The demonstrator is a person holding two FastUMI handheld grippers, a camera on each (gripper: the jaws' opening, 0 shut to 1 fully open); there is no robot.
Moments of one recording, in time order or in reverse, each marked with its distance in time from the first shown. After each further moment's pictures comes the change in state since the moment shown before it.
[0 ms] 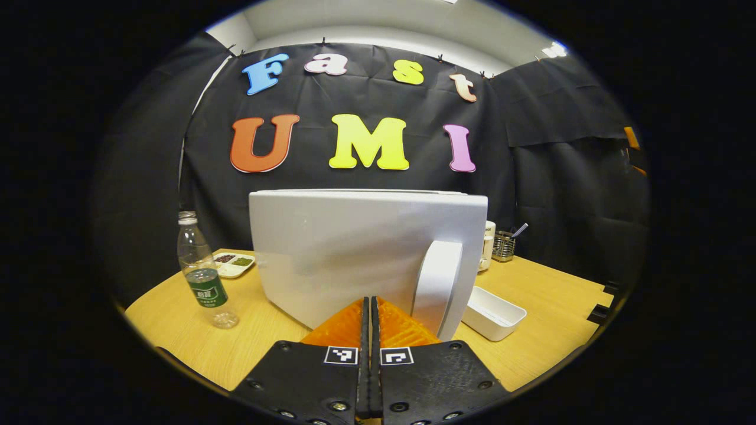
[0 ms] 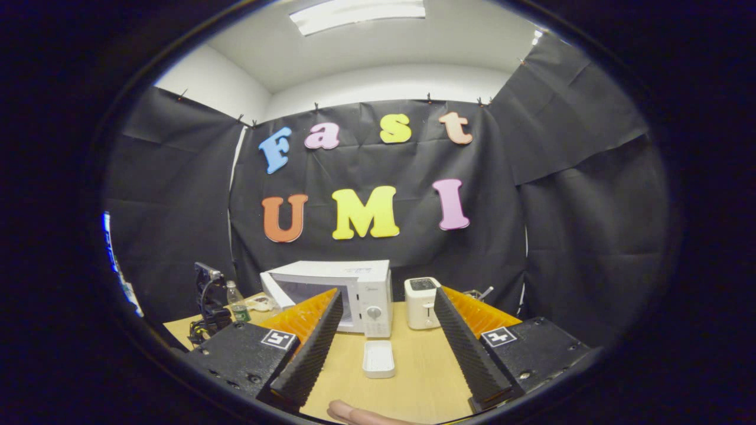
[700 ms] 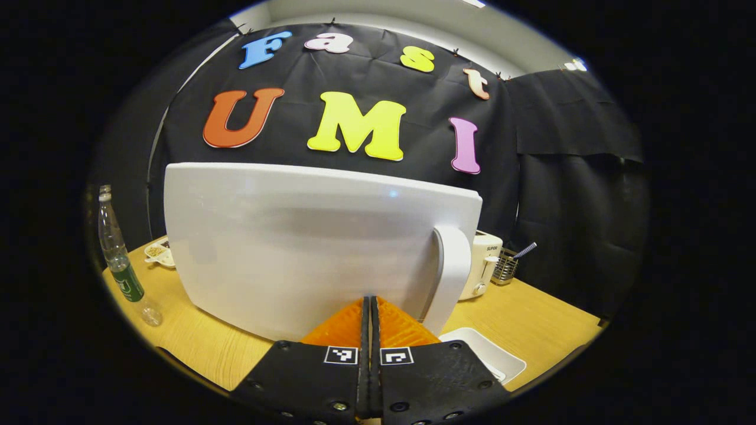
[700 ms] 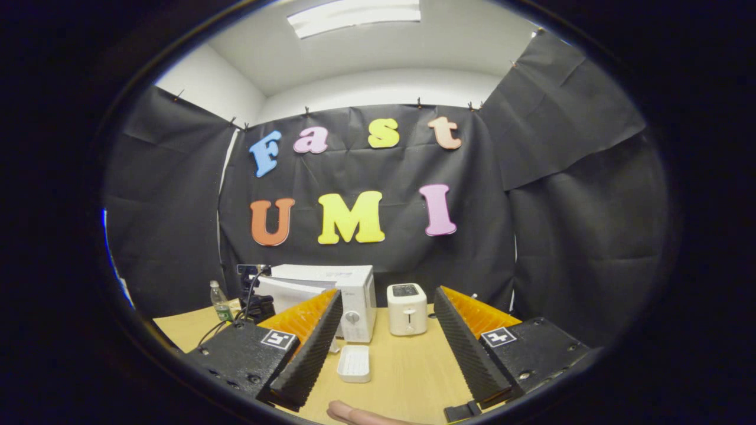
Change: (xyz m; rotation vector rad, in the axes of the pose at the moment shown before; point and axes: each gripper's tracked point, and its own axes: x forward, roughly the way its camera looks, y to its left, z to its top) left arm 0.128 -0.035 0.003 -0.150 0.014 -0.042; right arm 0.021 -0.046 -0.004 0.007 -0.017 -0.016
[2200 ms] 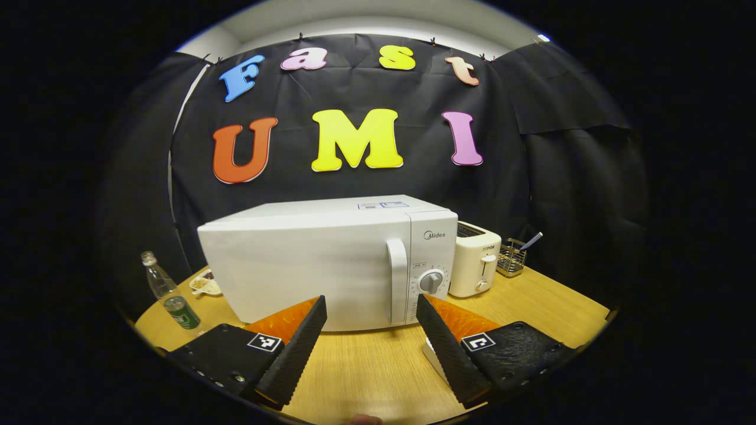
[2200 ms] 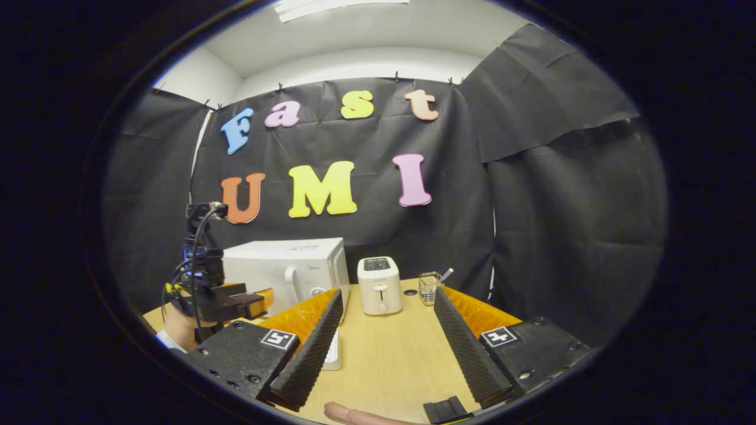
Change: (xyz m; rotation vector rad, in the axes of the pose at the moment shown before) left arm -0.088 -0.036 0.053 0.211 0.036 0.172; right arm 0.007 -0.047 -0.036 -0.002 0.134 -0.119
